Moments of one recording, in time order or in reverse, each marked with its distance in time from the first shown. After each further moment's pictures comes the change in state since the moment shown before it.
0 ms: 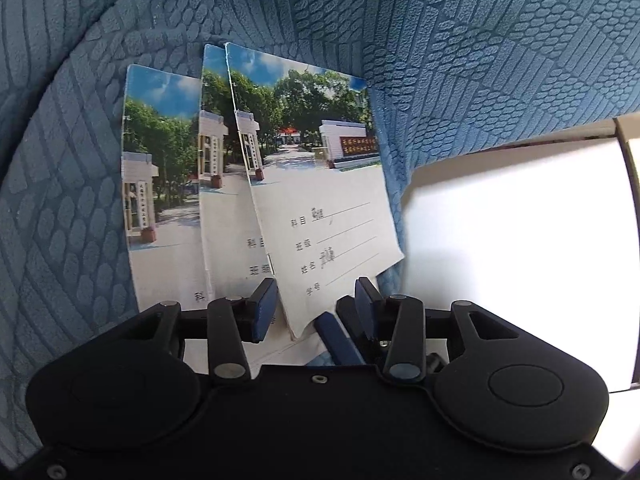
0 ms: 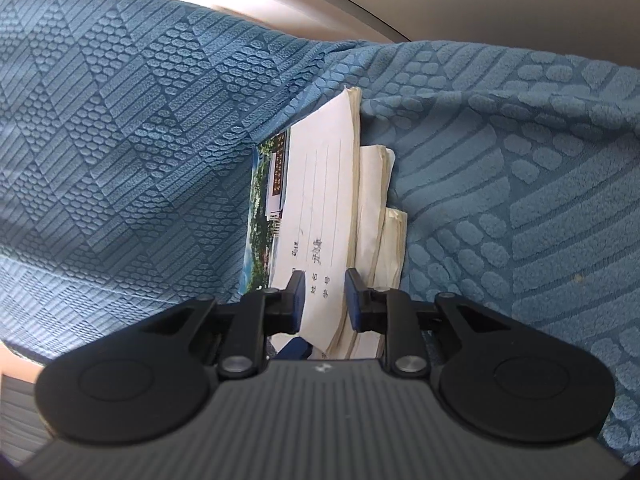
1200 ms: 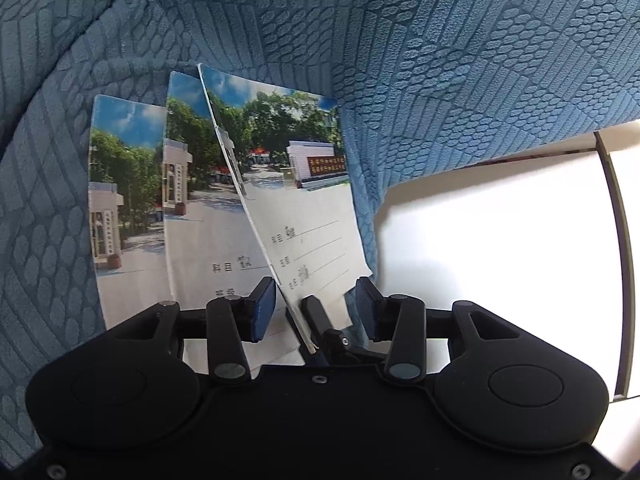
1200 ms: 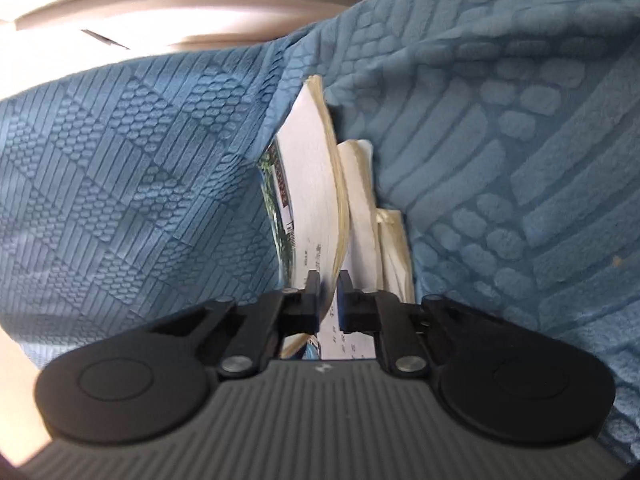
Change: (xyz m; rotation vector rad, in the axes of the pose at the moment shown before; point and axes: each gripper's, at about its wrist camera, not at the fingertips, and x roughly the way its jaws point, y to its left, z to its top) left arm -0.003 -0.016 0.003 0.003 -0.048 -0.022; right arm 0.027 -0.031 0.003 0.260 0.045 0.150
